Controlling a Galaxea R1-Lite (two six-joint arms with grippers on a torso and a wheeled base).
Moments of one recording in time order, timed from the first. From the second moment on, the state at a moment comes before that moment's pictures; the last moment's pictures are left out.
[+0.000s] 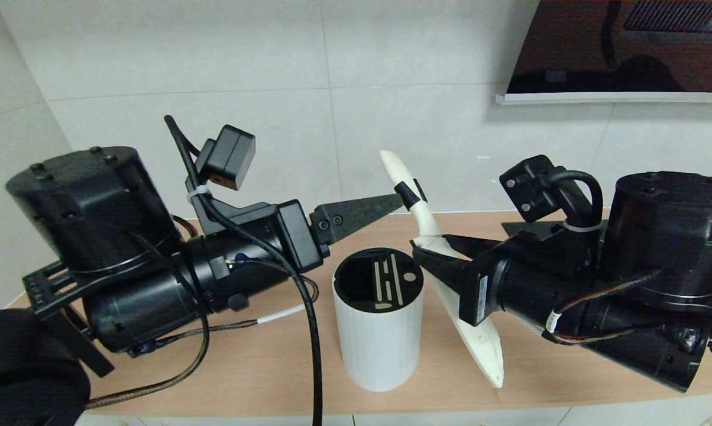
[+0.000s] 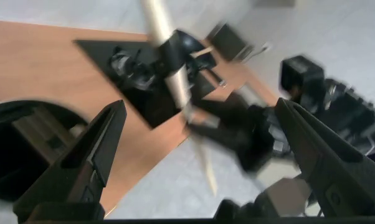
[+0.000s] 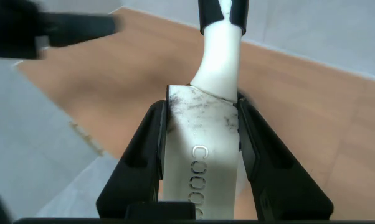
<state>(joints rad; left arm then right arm) -0.63 1.58 -0.72 -0.92 -0.36 -0.70 0.87 1.59 -0.79 -0.70 -0.14 0.11</state>
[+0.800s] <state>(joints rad) -0.66 1.64 -0.70 -1.02 -0.33 -0.71 0.96 1.60 -0.79 -0.70 -0.14 0.18</state>
